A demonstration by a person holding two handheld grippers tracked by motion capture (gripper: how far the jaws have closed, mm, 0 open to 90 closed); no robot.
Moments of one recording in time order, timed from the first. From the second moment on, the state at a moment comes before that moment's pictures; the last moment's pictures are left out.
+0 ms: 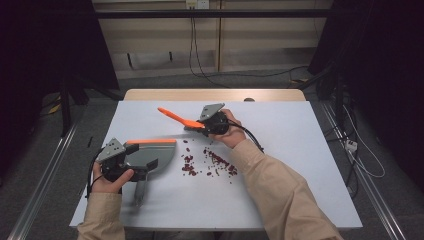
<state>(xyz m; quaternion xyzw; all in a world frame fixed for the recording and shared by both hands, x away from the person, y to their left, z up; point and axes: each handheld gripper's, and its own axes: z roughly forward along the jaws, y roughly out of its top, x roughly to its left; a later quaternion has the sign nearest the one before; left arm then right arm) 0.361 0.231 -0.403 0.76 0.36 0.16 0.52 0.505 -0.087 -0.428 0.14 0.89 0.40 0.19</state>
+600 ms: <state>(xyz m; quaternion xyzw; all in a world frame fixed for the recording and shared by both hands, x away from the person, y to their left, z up) 0.358 0.238 -0.403 0.76 0.35 0.16 0.52 0.454 -0.090 -0.422 0.08 0.91 0.39 0.14</state>
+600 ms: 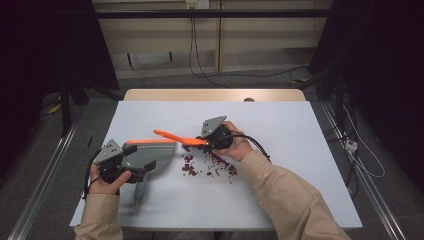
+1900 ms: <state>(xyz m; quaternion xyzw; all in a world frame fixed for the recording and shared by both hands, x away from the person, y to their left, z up) 0.357 0.242 -0.404 0.76 0.35 0.16 0.52 0.422 -0.109 -0.394 0.22 0.85 0.46 0.12</state>
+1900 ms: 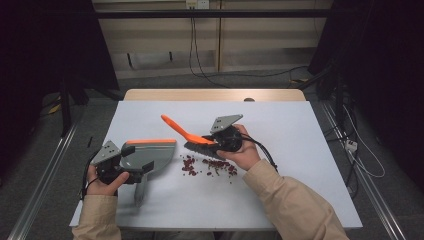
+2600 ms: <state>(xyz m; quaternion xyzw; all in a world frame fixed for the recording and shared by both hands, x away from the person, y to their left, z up) 0.355 0.241 -0.401 0.76 0.35 0.17 0.52 0.363 -0.076 -0.412 0.35 0.80 0.48 0.03</state>
